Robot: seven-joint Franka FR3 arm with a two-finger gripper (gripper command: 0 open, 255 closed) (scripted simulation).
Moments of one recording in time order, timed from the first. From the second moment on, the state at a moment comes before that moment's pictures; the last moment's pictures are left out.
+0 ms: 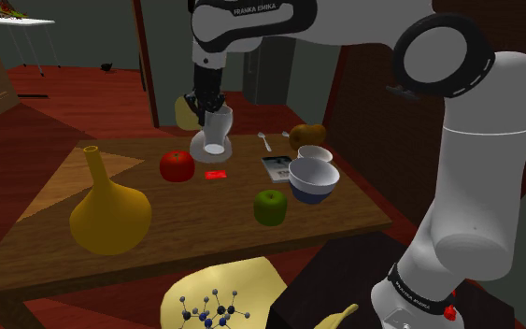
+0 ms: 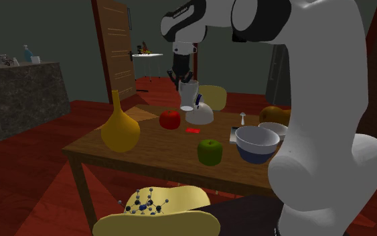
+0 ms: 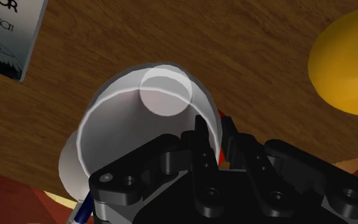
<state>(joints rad) 0.12 0.33 0.08 -1.46 0.03 1.89 0.23</state>
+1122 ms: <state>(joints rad) -0.01 -0.14 0.00 -1.96 0.08 1.90 0.01</state>
